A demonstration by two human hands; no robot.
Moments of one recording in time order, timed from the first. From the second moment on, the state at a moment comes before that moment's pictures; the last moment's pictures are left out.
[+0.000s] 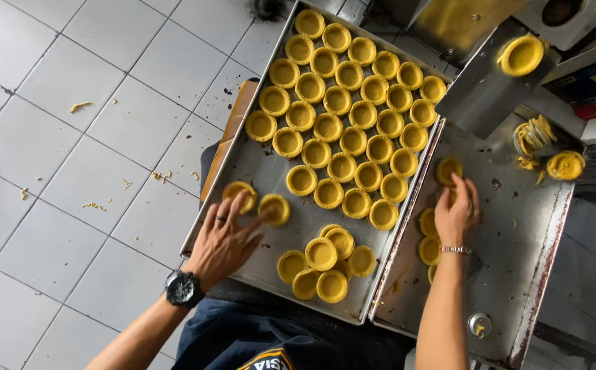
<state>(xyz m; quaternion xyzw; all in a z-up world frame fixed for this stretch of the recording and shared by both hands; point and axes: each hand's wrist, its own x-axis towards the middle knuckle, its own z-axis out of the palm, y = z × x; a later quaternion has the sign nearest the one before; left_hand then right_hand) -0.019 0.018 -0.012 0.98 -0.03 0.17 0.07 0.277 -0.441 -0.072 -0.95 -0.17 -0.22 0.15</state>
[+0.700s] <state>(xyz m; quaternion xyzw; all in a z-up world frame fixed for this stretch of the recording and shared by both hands) 0.026 -0.087 -0.049 0.96 -0.11 0.05 0.23 0.198 -0.529 -0.102 -0.92 0.07 -0.10 0.36</state>
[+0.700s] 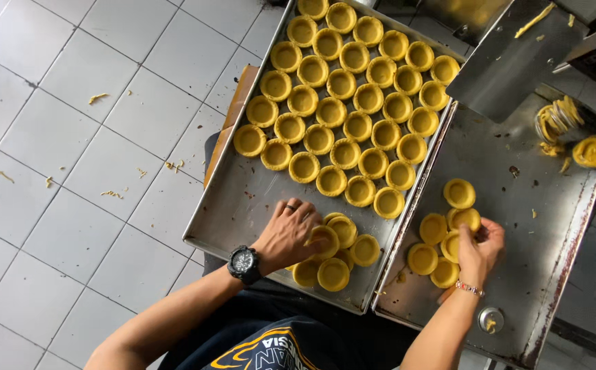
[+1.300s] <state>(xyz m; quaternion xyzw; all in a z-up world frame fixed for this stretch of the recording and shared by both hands) -0.019 0.047 0.027 0.99 -0.07 0.09 0.06 0.134 -0.391 0.024 -0.88 0.01 -0.22 0.42</state>
